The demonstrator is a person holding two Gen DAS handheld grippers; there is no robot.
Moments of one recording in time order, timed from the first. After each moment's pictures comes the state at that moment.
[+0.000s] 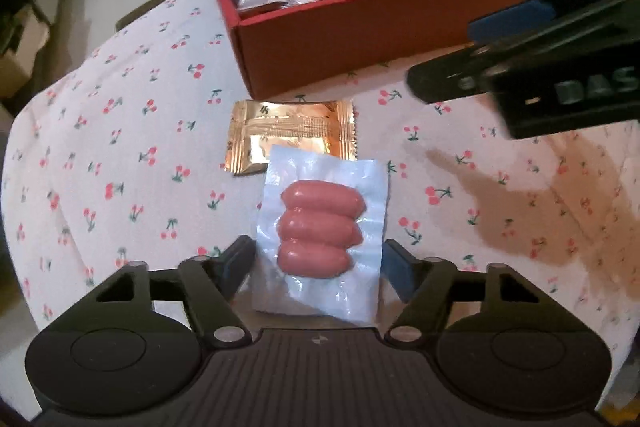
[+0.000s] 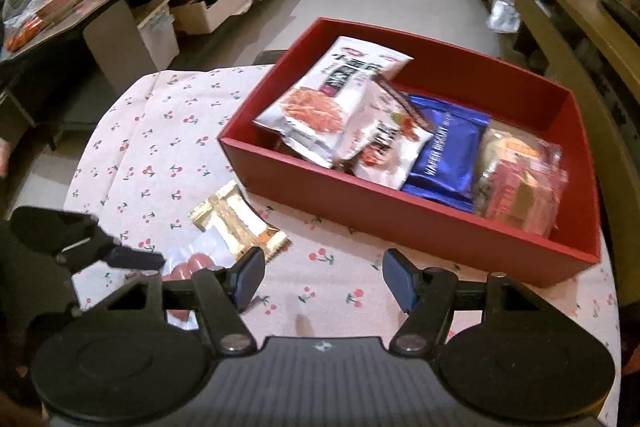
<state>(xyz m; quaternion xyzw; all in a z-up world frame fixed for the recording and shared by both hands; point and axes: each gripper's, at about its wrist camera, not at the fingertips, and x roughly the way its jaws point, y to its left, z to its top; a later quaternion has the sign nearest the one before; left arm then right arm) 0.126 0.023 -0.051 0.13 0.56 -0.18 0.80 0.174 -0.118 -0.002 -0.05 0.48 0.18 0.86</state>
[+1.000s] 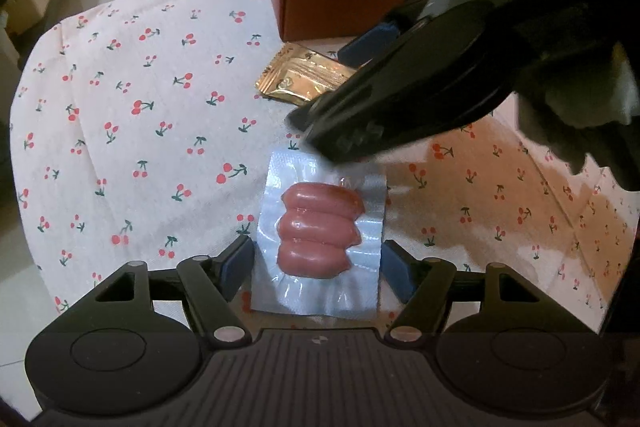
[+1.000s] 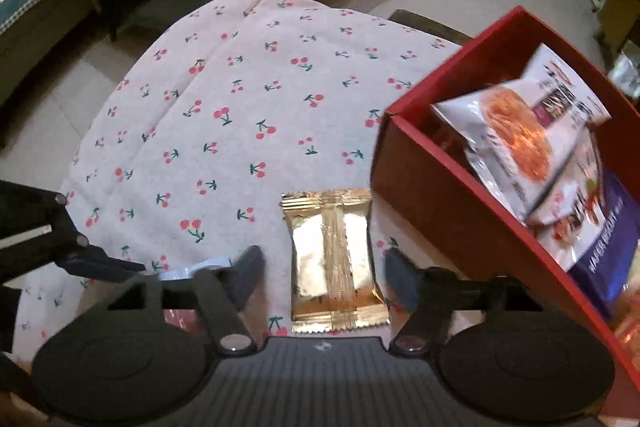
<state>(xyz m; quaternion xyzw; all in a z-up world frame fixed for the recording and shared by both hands) 0.104 0.060 -0.045 0.07 0.58 -0.17 0.79 0.201 -0.027 -0.053 -0.17 0.50 0.30 0.79</state>
